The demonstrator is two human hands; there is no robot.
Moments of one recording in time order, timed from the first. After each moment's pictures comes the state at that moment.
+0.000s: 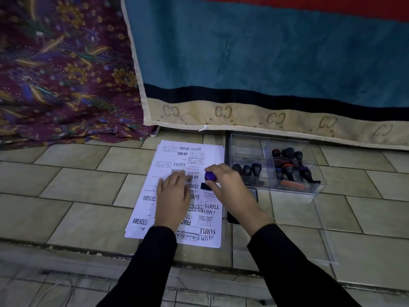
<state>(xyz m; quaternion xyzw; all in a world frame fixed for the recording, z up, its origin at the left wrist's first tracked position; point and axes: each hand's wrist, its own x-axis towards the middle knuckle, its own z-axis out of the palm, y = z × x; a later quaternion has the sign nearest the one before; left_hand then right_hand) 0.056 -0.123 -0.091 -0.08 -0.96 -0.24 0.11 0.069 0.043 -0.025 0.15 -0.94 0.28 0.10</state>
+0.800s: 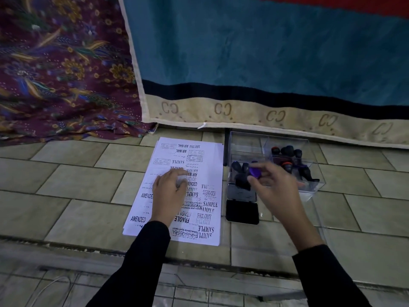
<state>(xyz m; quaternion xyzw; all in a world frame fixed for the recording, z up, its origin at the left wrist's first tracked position) 0.052 -0.128 -0.083 -0.04 -0.90 -0.42 0.11 0.109 0.117 -0.003 0.01 -0.88 0.43 0.19</state>
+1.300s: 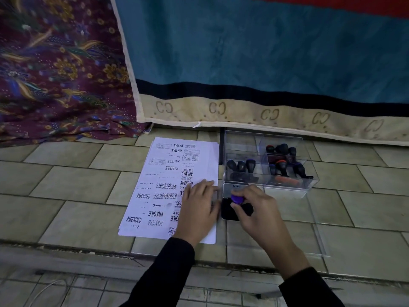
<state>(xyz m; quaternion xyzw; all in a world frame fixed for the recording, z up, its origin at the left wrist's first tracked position) 0.096 -0.063 -0.087 -0.19 -0.94 -0.27 0.08 0.148 0.094 -0.027 0.10 -0.92 0.33 0.16</state>
